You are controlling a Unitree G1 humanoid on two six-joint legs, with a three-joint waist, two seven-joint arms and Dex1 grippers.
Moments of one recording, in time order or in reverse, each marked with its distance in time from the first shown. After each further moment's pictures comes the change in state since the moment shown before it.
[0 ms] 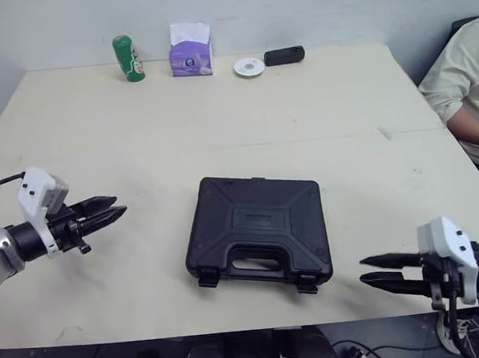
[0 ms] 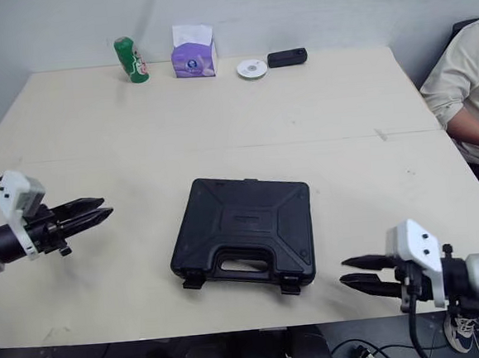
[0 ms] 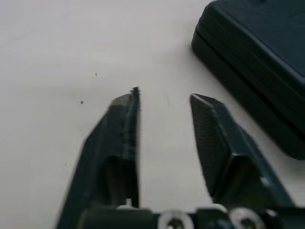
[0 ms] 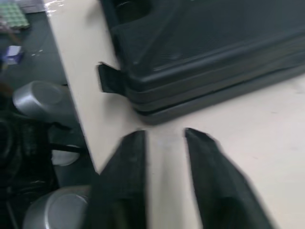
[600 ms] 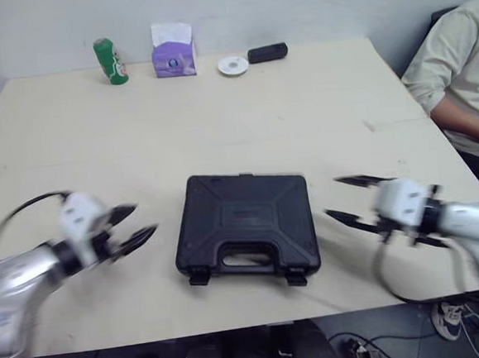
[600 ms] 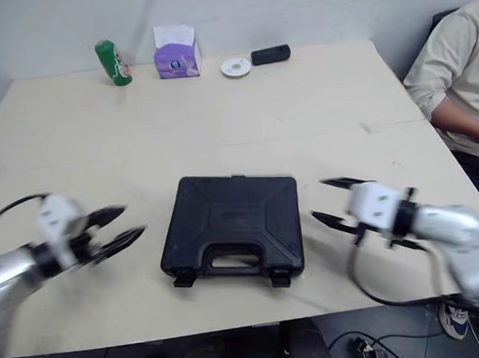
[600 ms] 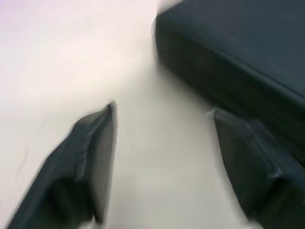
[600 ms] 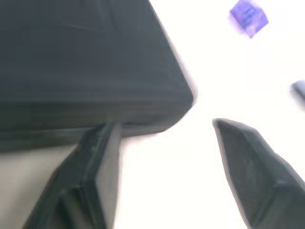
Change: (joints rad) left arm 0.381 -0.020 0.178 -0.254 -0.007 -0.041 -0.035; right arm -0.320 -0.078 0.109 0.230 -0.130 -0.298 -0.133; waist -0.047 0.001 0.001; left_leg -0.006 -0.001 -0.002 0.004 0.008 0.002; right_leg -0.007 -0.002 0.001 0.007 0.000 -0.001
